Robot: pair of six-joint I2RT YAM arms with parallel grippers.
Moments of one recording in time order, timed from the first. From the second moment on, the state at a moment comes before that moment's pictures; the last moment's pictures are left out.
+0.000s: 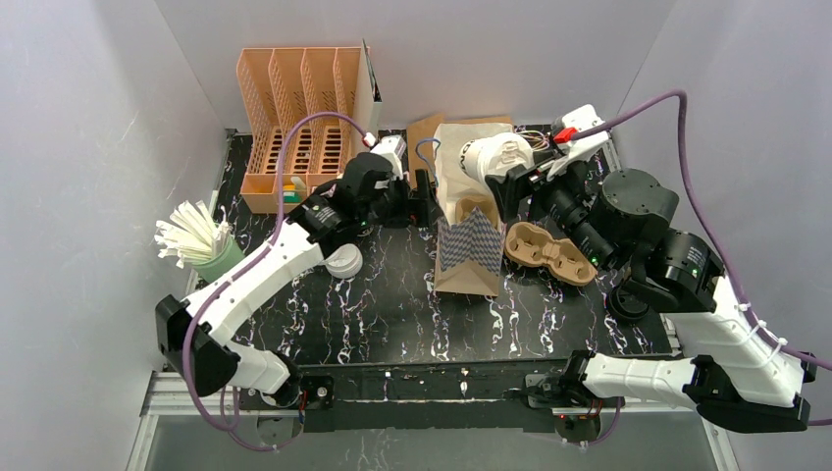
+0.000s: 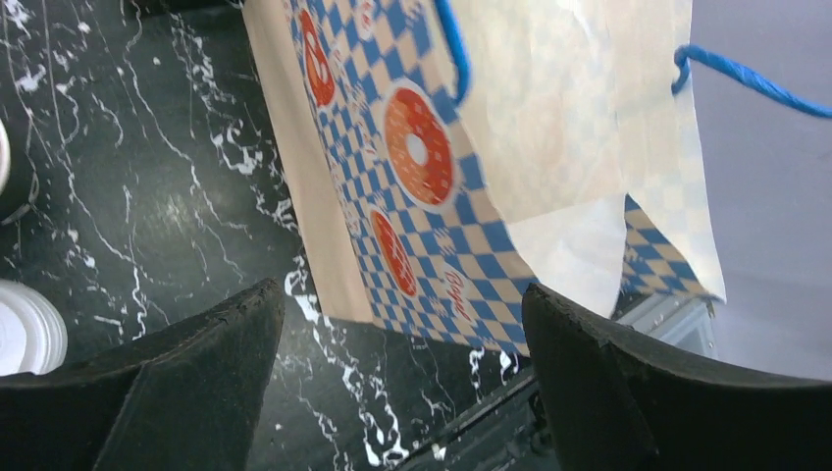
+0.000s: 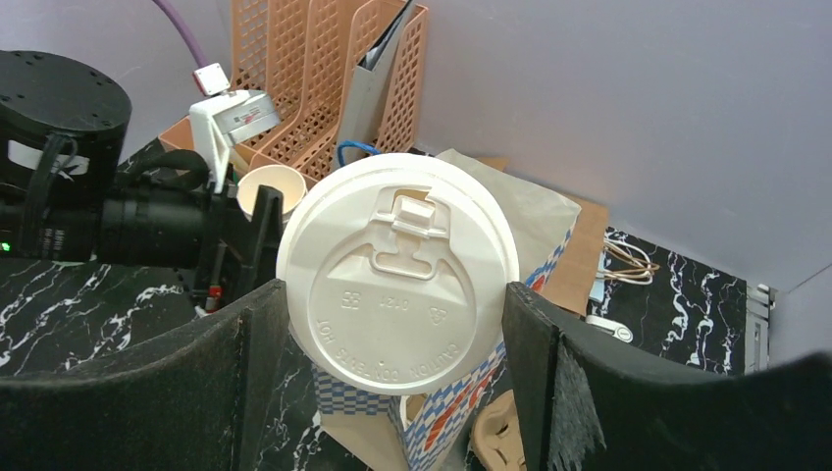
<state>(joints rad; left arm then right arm) -0.72 1.35 1.33 -0.55 0.00 -0.59 1.06 1.01 1.62 -0.65 0.53 -0.03</state>
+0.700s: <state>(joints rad) -0.72 1.39 1.46 -0.46 -0.24 -0.58 1.06 0.96 1.62 -0.70 0.57 0.03</state>
